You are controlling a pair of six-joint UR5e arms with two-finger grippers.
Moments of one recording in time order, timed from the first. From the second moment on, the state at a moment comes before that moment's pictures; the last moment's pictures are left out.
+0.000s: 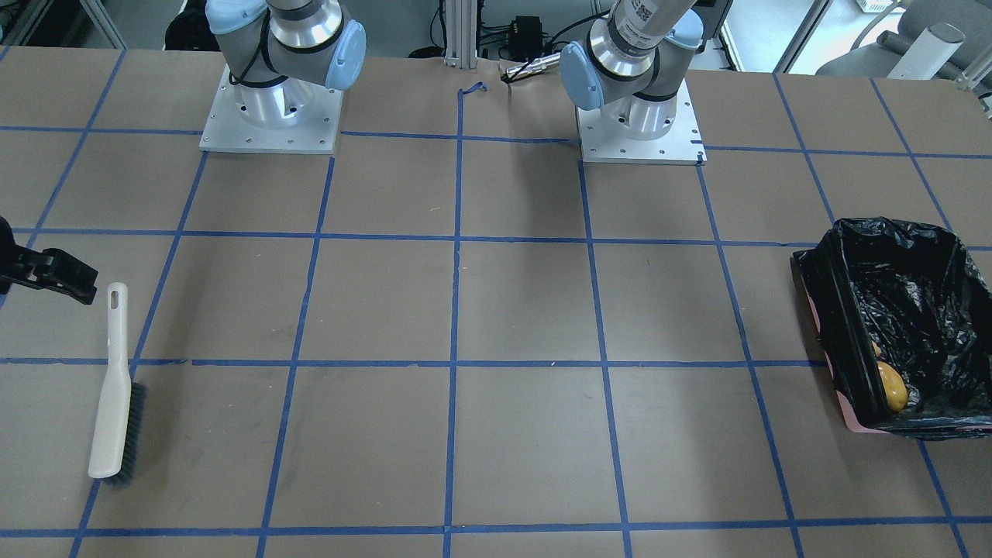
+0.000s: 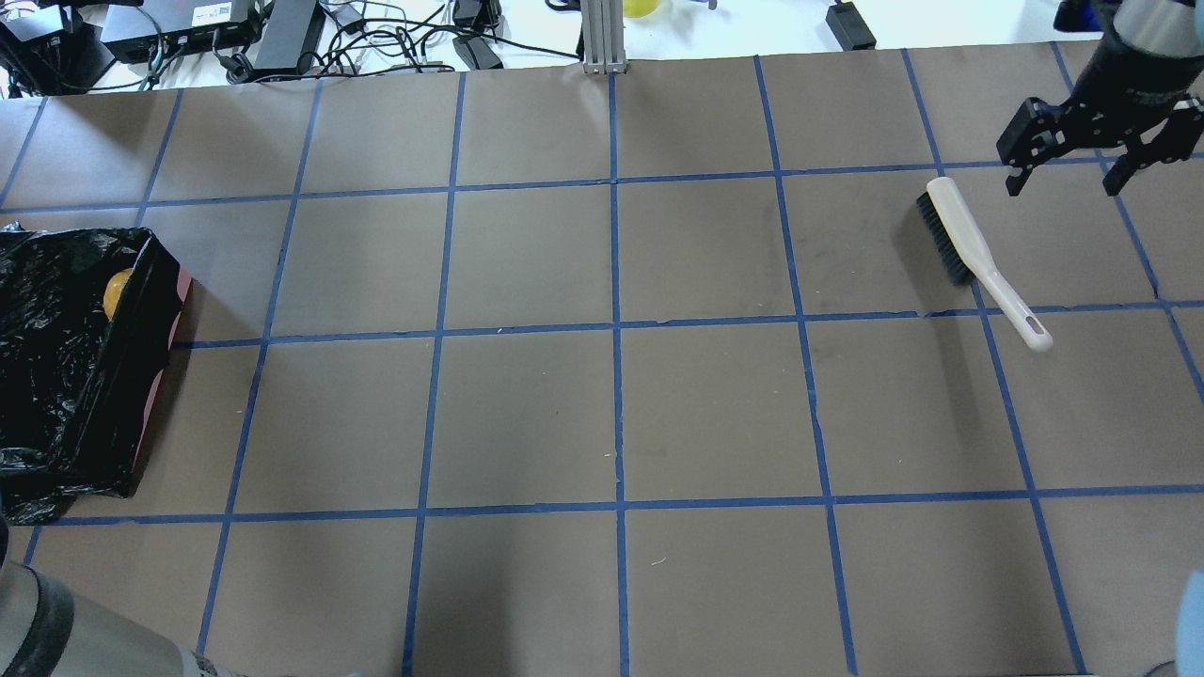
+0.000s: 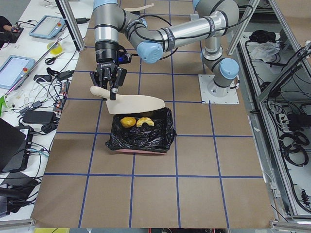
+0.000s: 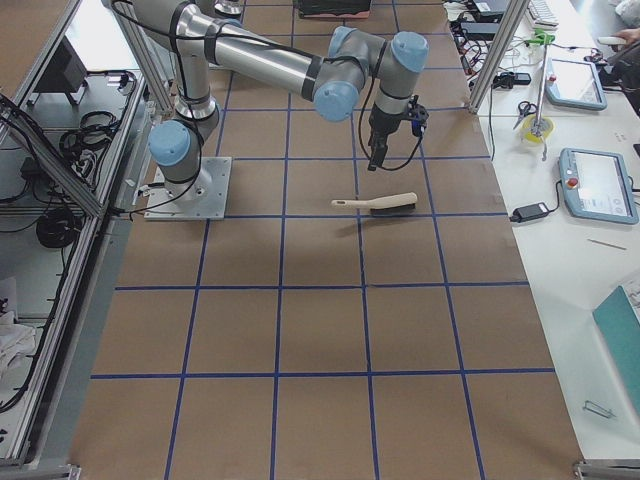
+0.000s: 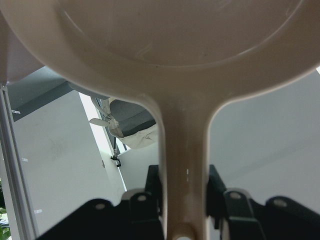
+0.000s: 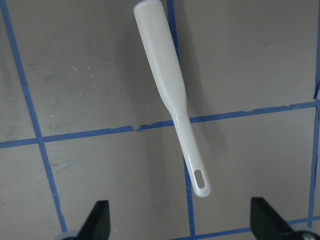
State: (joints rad) left arm -1.06 -1.95 -1.12 -1.00 2.45 2.81; right arm 1.26 -1.35 1.45 -1.61 -1.65 -0.20
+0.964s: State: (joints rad) left arm -1.14 -1.96 -1.13 -1.00 2.21 2.79; right arm 1.50 -1.45 1.41 -1.54 -1.65 -0.09
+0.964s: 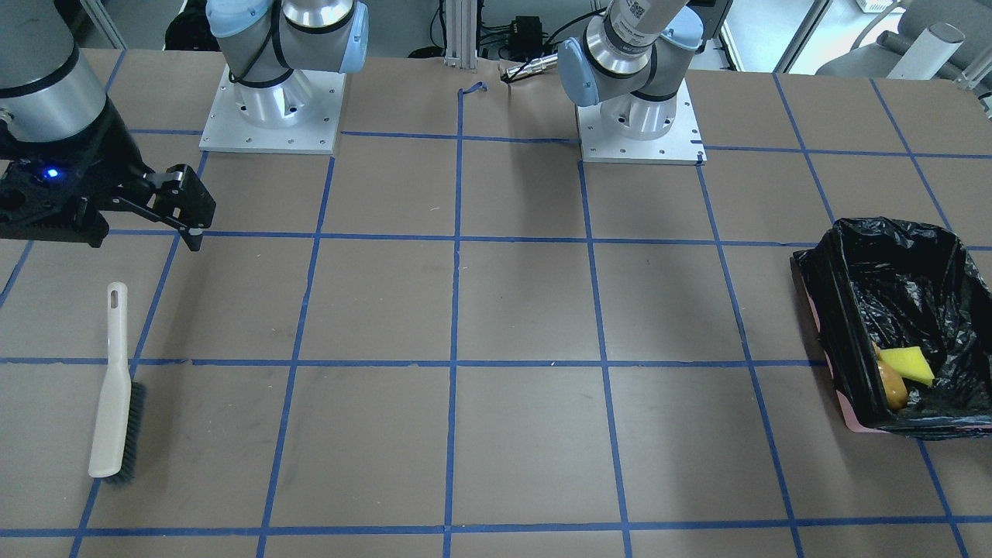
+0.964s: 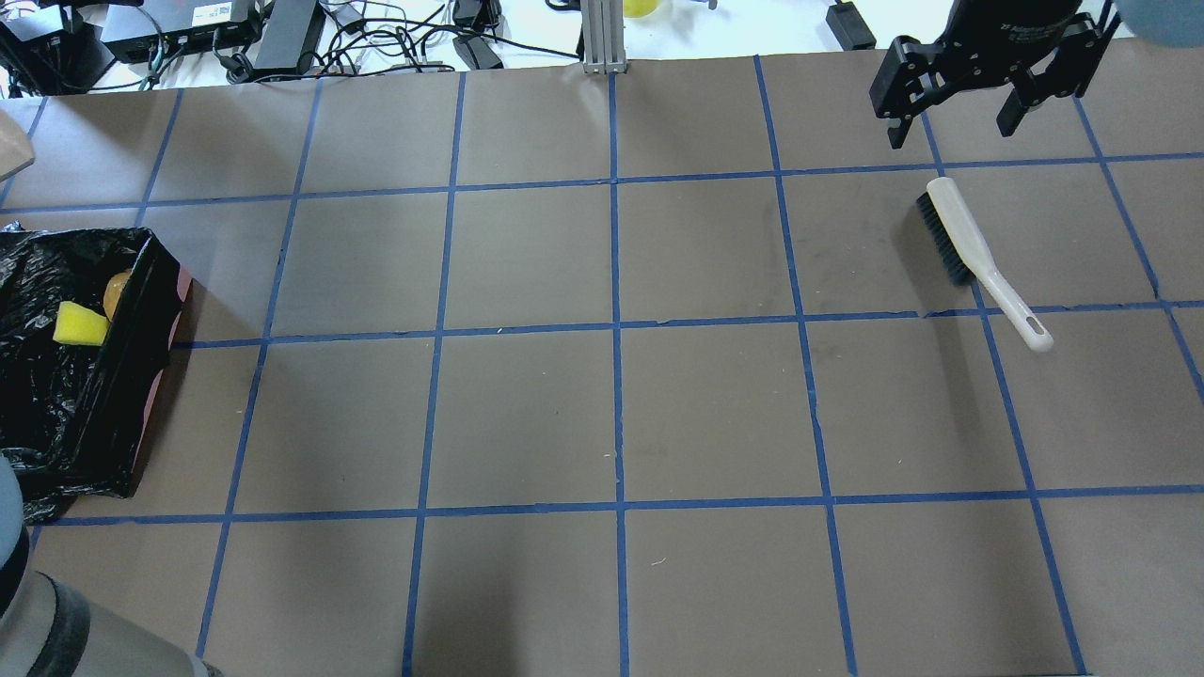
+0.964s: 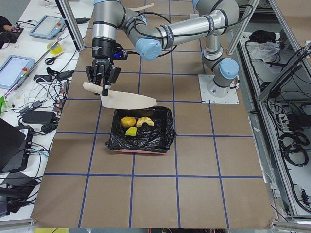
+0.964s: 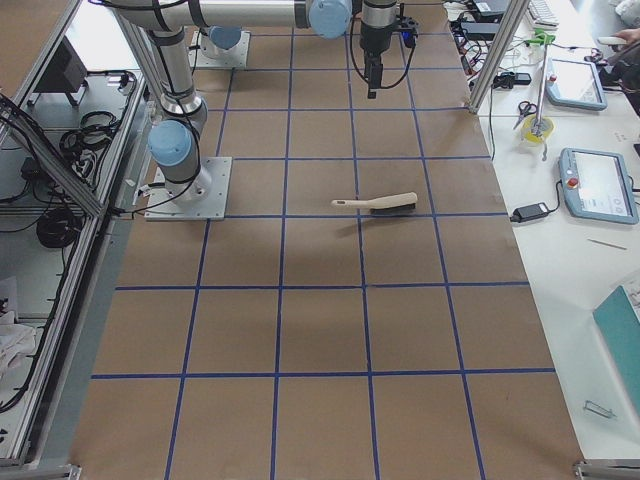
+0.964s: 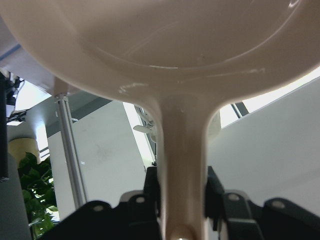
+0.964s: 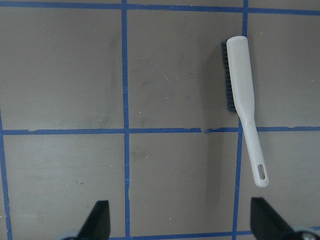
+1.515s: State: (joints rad) left arm -1.28 -1.97 -1.25 -1.00 2.04 2.59; right arm 1.51 -1.46 1.41 -1.47 -1.53 -0.09
